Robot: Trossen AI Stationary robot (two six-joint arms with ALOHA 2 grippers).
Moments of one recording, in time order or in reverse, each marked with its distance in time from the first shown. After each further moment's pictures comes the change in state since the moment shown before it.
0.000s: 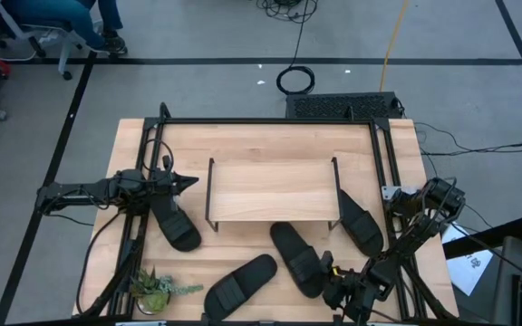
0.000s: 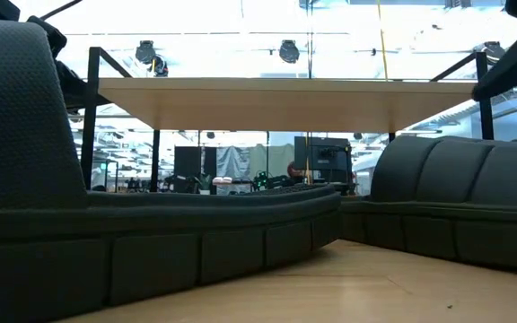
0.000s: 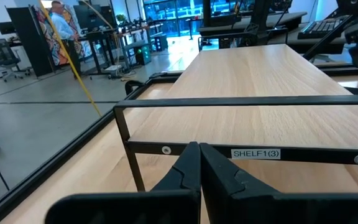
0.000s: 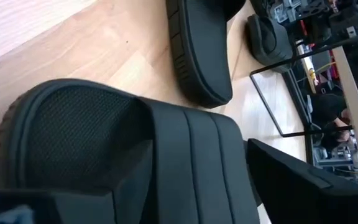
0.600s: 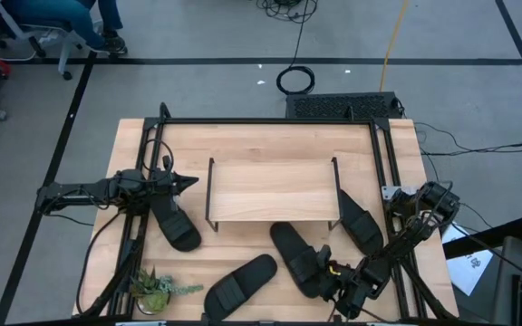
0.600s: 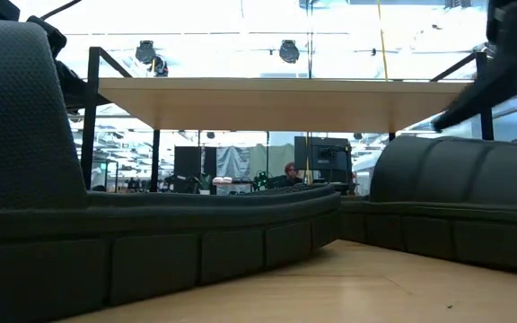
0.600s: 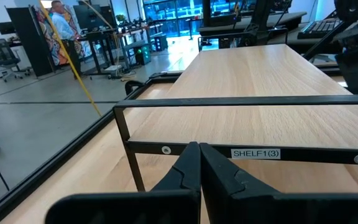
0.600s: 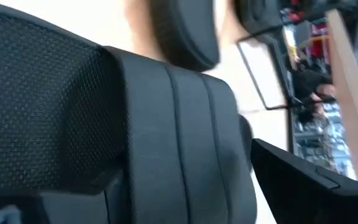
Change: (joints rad) left arm 0.000 0.000 0.000 0.000 0.001 0.001; right arm -0.050 0.057 0.000 -0.053 0.094 0.031
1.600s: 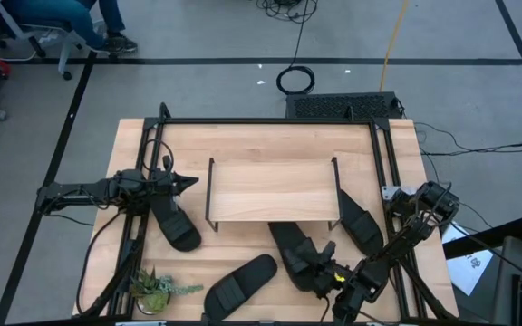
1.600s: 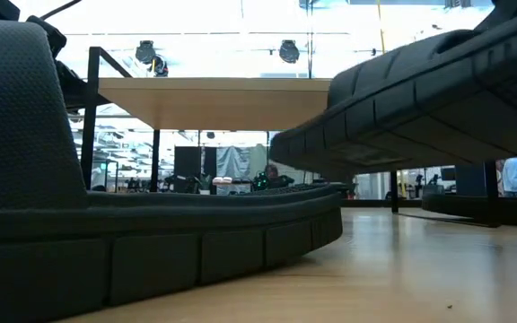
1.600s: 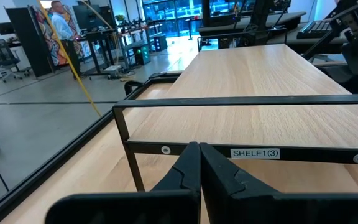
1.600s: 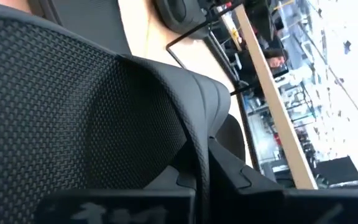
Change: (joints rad) left arm 0.000 0.000 0.000 0.000 0.002 0.002; right arm -0.010 0.002 0.083 -0.039 0.226 0.133
